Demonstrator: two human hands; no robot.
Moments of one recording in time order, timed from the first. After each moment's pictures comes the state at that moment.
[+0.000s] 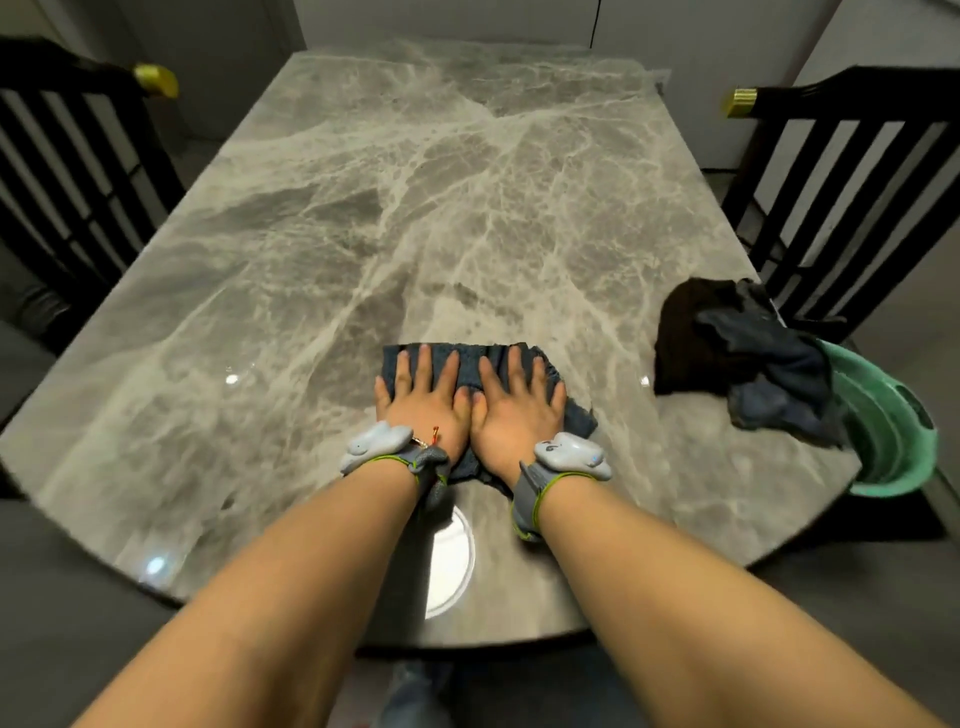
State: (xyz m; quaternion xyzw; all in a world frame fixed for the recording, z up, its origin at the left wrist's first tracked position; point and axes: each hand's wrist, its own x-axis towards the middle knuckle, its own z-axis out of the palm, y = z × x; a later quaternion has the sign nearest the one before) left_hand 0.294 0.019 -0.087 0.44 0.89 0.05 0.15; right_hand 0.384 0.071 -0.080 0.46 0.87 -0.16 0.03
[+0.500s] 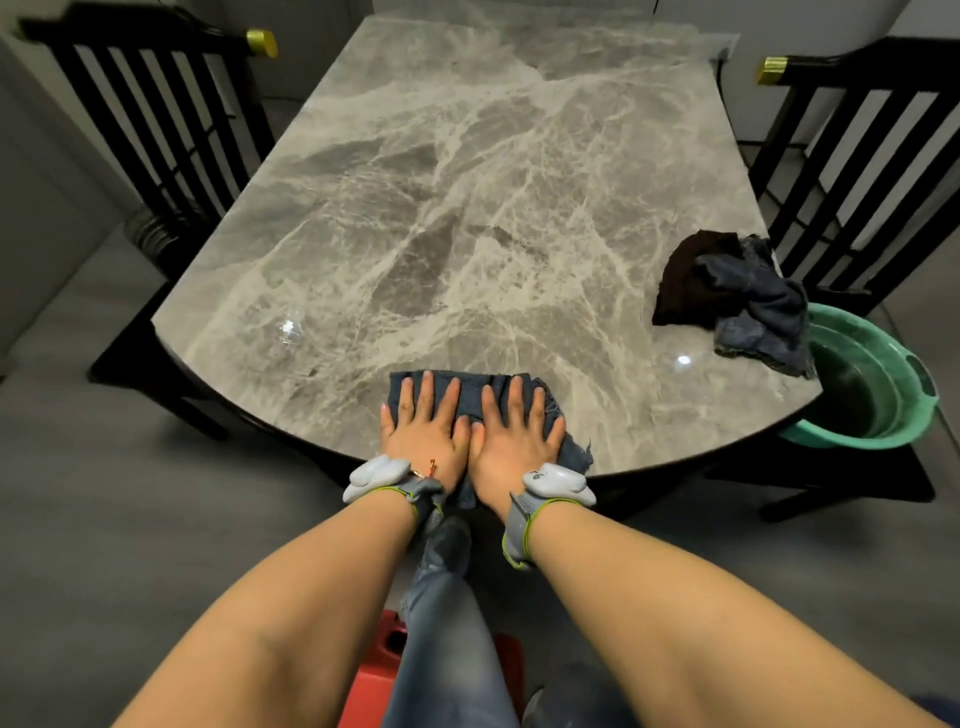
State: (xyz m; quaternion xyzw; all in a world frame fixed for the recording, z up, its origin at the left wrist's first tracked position) left_hand 0.384 -0.130 -0.076 0.38 0.90 0.06 0.18; right_hand 0.468 -0.070 -0.073 0.44 0.87 -0.20 0.07
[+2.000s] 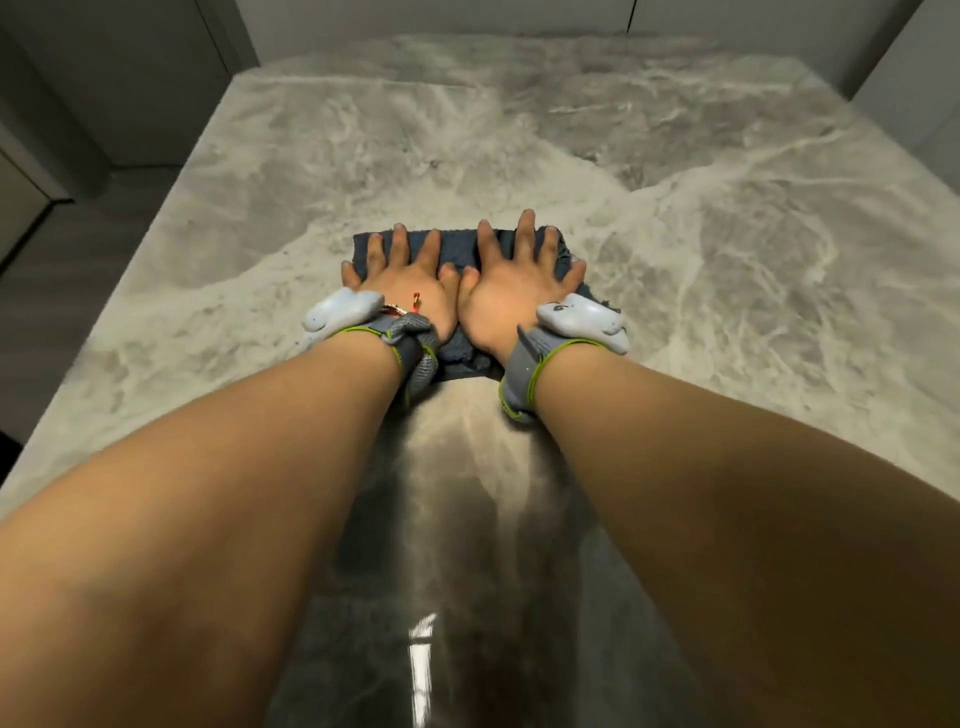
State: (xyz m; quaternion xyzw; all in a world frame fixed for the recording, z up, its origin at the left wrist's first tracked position) left_hand -0.135 0.377 -0.103 0.46 0.88 0.05 0.09; right_hand -0.041 0.419 -0.094 0.52 0.84 -0.13 -0.05
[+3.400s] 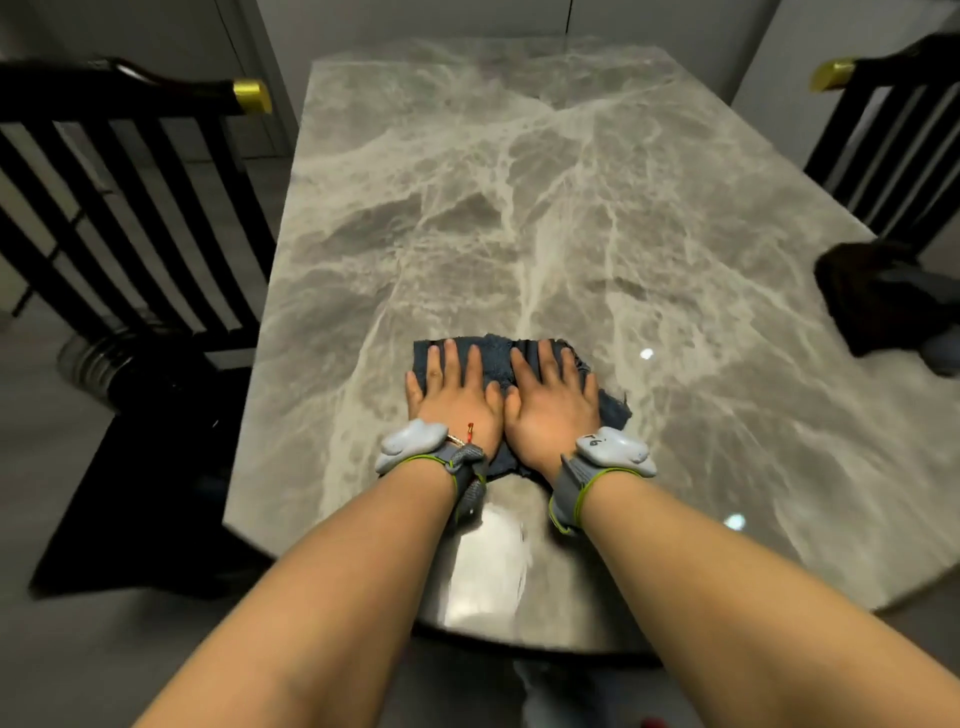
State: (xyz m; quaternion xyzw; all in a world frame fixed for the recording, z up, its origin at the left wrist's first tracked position) left_hand 0.090 -0.060 -0.089 0.51 0.85 0.05 0.15; right_hand 0.184 -0.022 -0.088 0.55 0.83 -0.13 0.00
